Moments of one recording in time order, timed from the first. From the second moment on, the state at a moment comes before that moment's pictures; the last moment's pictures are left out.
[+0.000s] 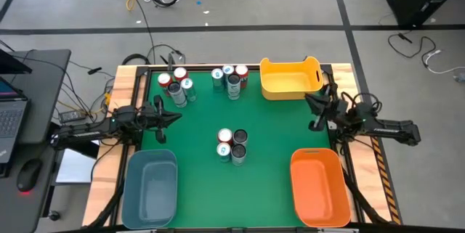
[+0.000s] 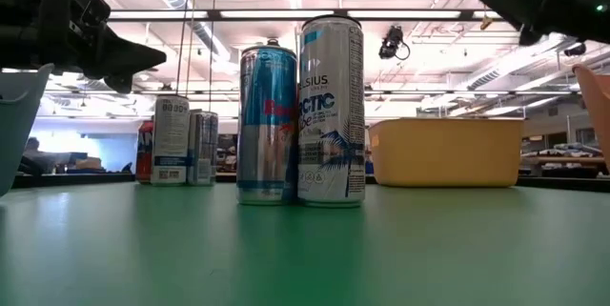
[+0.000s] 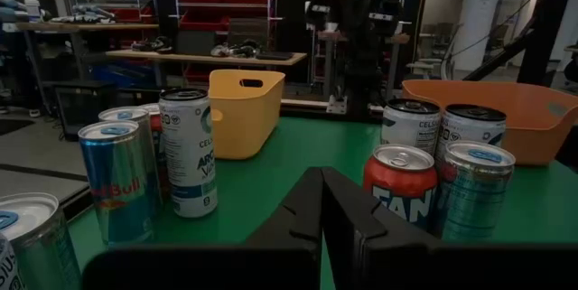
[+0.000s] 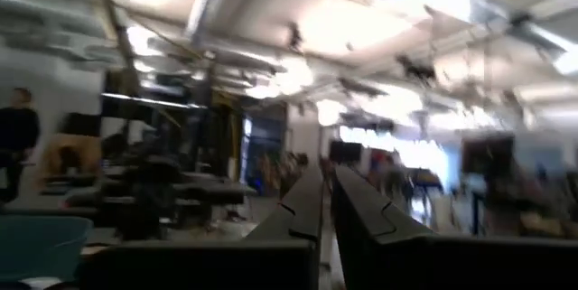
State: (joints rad) left arm 0.14 0.01 0.01 0.04 -0.05 -0.04; right arm -0.12 0.01 0.01 0.47 0.21 -0.25
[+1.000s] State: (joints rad) left arm 0.14 0.01 0.01 0.18 -0.05 -0.02; right arm 0.01 0.87 0.40 0.48 0.07 0.15
